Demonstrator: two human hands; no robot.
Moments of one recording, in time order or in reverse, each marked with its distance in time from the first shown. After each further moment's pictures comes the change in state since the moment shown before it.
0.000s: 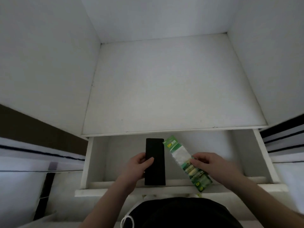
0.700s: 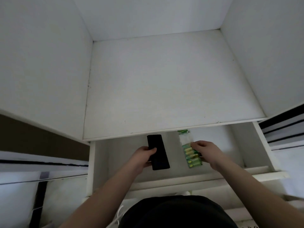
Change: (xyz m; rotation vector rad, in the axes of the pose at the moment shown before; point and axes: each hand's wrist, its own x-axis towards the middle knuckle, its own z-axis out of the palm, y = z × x) left_hand 0.076 0.003 -0.019 0.020 -0.048 -0.214; right_hand 0.065 0.016 0.034 0.397 0.288 0.330
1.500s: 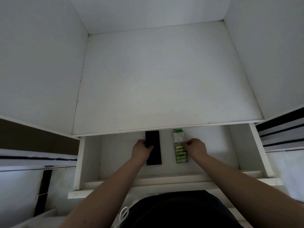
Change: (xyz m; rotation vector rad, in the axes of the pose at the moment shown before) left_hand 0.055 -0.022 0.032 0.617 0.374 0.185; right_hand 0.055 0.016 0.004 -0.514 0.144 -0.083
